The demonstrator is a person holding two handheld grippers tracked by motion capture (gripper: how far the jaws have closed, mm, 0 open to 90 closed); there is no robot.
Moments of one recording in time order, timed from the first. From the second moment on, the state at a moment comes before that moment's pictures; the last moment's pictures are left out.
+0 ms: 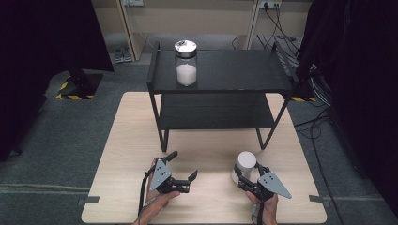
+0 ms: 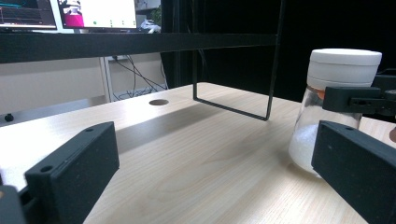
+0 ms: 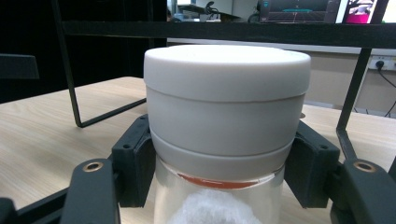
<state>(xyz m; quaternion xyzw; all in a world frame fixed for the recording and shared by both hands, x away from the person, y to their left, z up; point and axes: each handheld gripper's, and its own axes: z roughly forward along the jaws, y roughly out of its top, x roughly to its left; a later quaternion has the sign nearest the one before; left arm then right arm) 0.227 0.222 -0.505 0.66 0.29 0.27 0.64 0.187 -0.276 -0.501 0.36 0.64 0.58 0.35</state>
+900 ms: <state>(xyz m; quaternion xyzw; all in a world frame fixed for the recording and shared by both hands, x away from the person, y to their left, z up) 0.227 0.223 -0.506 0.65 0.29 0.27 0.64 0.180 -0.283 -0.479 0.36 0.64 0.58 0.35</state>
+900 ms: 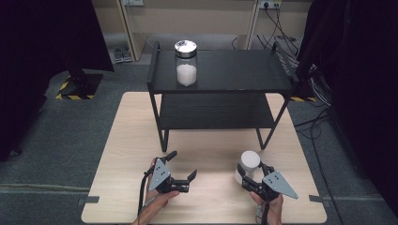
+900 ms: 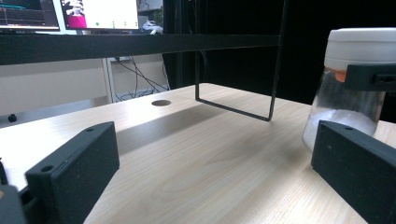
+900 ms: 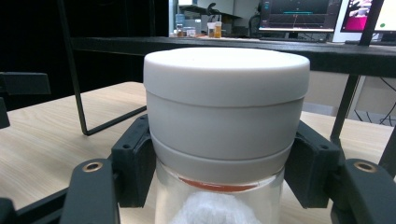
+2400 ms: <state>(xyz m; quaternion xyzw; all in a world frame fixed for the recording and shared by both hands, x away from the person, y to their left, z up) 0.230 0.224 -0.508 0.66 0.30 0.27 0.64 0.216 -0.280 -0.304 0.31 0.63 0.61 0.36</state>
